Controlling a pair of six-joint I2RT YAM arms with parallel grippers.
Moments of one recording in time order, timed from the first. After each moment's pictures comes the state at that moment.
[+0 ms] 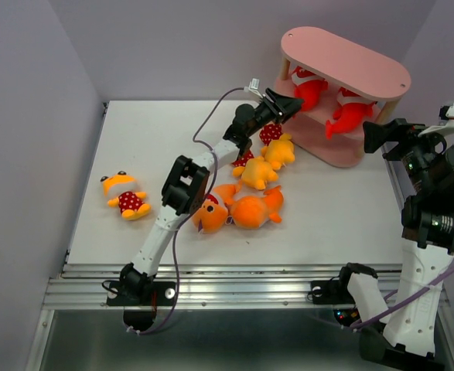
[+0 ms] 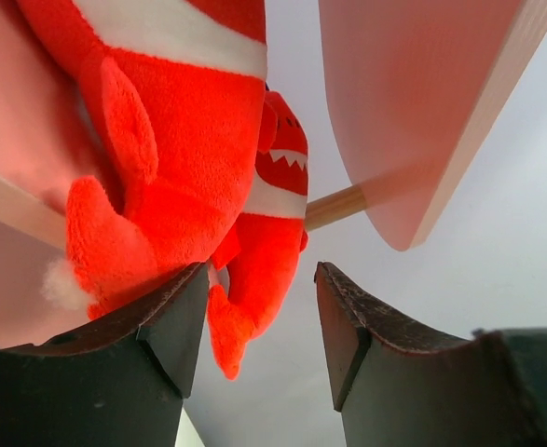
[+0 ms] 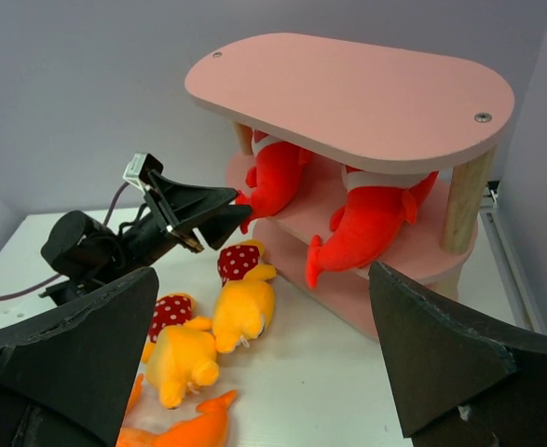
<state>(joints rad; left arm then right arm) -0.63 2.59 2.16 0.76 0.33 -1.42 -0.28 0.78 1.28 -0.39 -0.36 0.25</state>
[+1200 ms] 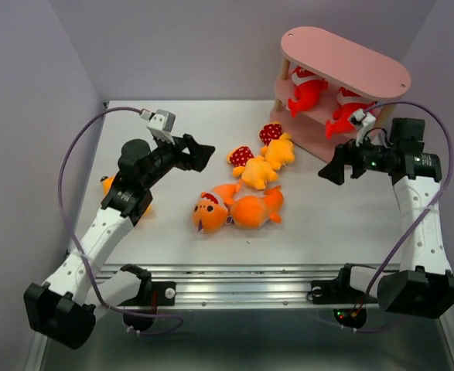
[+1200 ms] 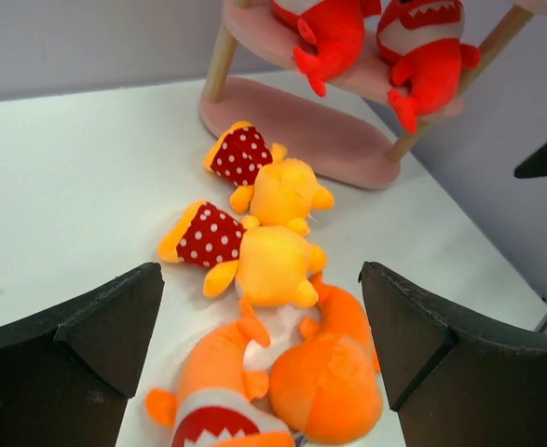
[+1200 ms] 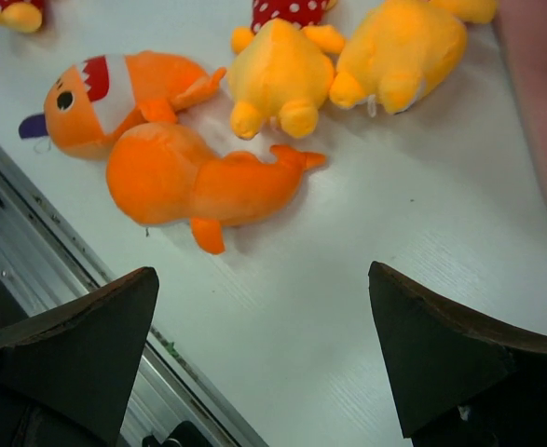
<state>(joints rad) -0.41 1.04 0.92 0.07 0.27 -0.35 -0.22 1.16 1.33 -0.98 -0.85 -0.39</state>
